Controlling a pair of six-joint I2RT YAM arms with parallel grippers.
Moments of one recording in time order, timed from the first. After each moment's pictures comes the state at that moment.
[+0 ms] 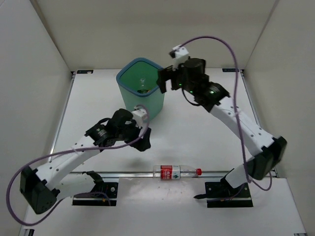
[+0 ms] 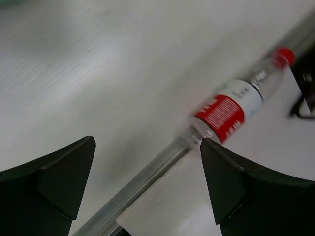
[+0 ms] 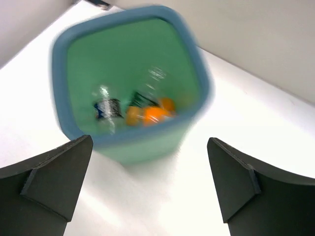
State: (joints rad) left arm -0.71 1.03 0.88 -0.64 0.16 -0.24; right arm 0.67 1.55 1.67 -0.38 0.06 0.02
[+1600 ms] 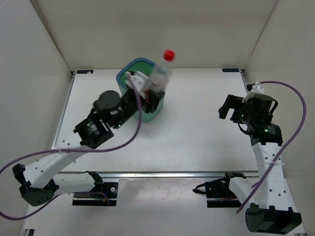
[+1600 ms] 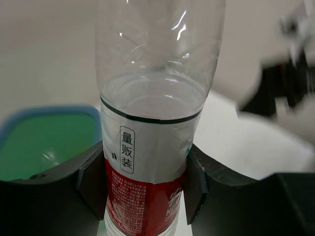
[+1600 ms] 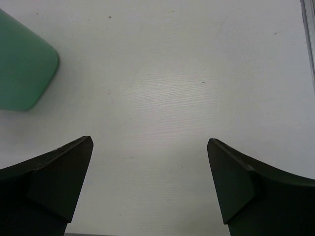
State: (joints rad) left arm -0.97 1.14 1.34 -0.21 -0.18 0.05; right arm -0.07 0.87 1.05 -0.71 -0.15 0.16
